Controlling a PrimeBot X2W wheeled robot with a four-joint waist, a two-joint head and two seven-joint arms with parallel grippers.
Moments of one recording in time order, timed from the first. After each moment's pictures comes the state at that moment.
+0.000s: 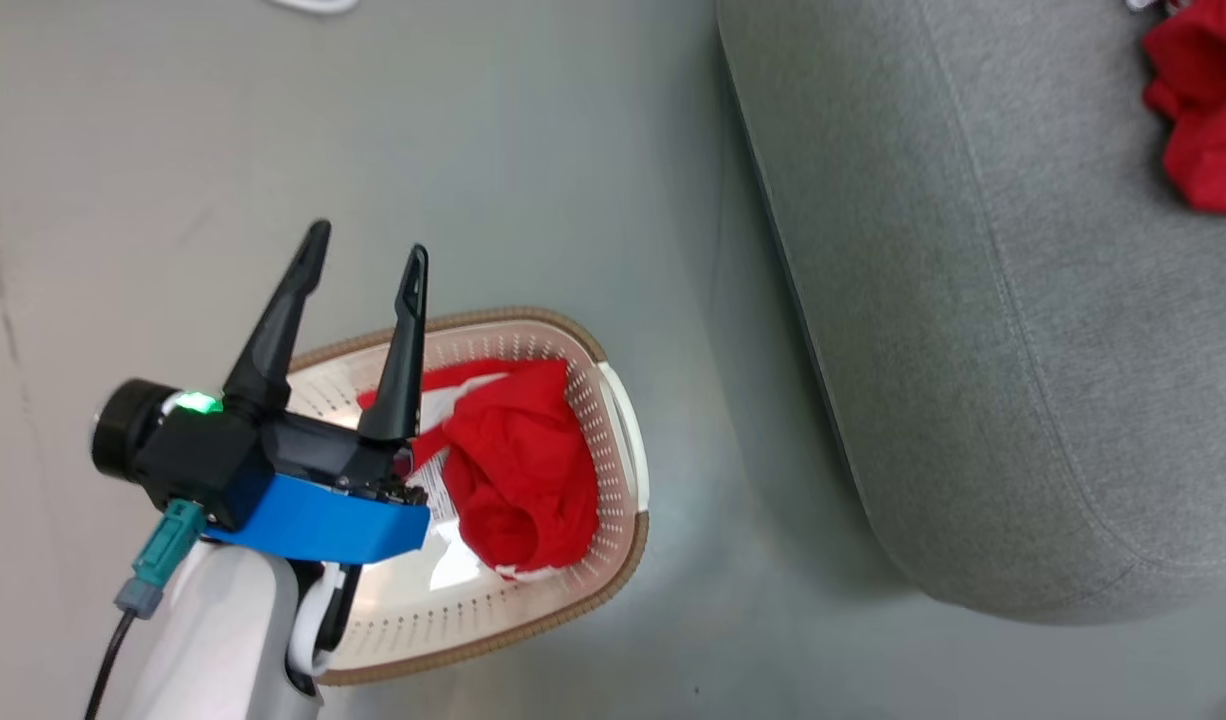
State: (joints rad) left arm -0.32 0.23 -0.27 0.04 -0.25 -0.11 -0.24; right arm -0.92 -0.38 -0.35 0.72 -0.02 0.13 0.01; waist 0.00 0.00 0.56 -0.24
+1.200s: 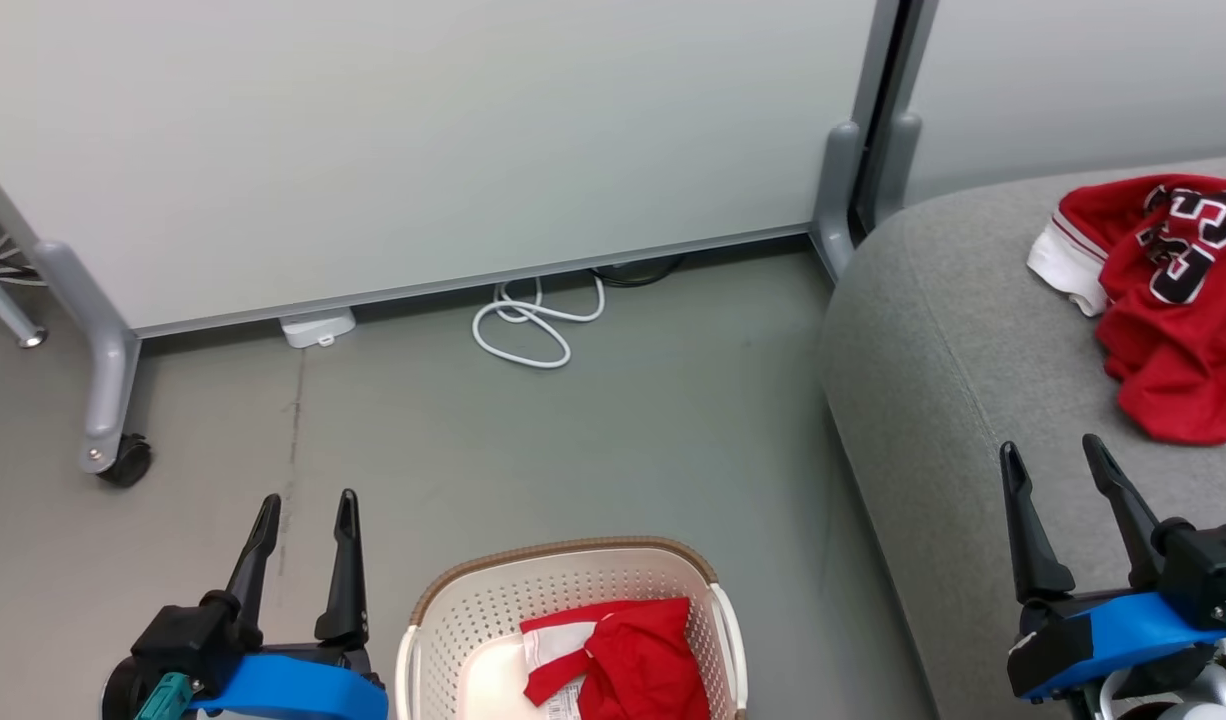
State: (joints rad) left arm -0.02 0.11 -0.07 0.25 -0.27 -0.12 -0.26; right arm -0.01 -0.05 -0.12 -0.01 0.07 0.13 -0.03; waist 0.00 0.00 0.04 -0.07
